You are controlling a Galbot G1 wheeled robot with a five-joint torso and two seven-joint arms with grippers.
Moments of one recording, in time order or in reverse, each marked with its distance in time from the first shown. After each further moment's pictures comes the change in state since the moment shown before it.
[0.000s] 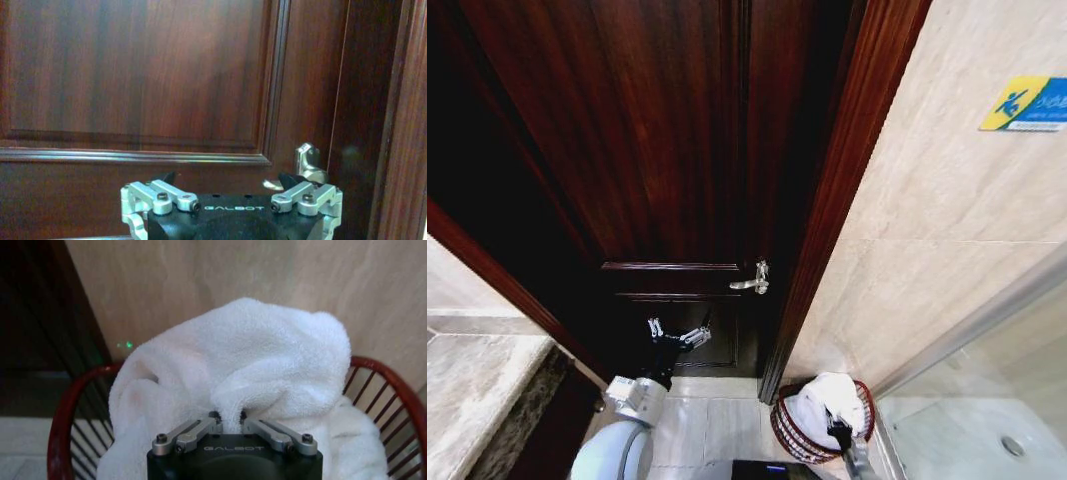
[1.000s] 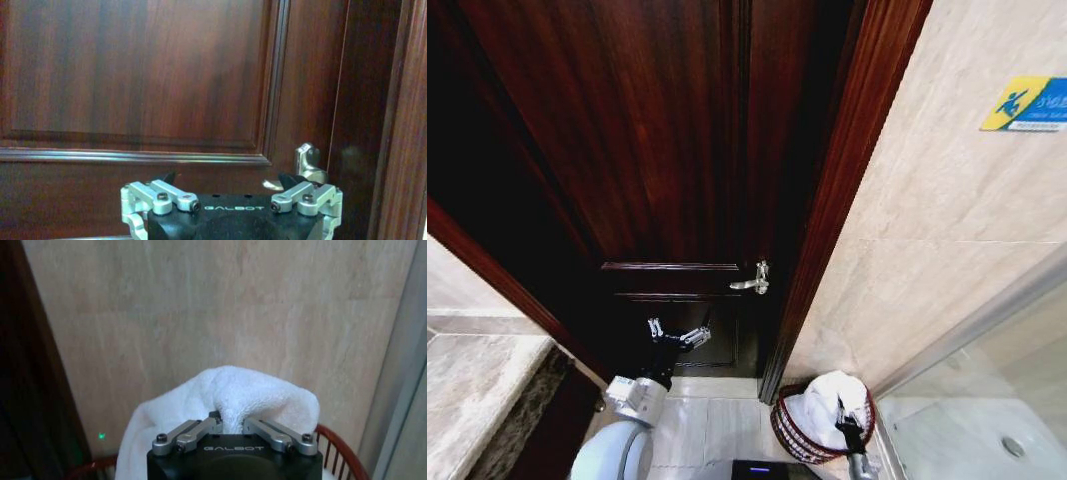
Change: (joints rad) left arm 0.000 0.000 0.000 0.000 0.000 0.000 0.000; right arm -0.219 0.039 0.048 0.320 0.216 0.209 0.020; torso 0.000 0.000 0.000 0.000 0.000
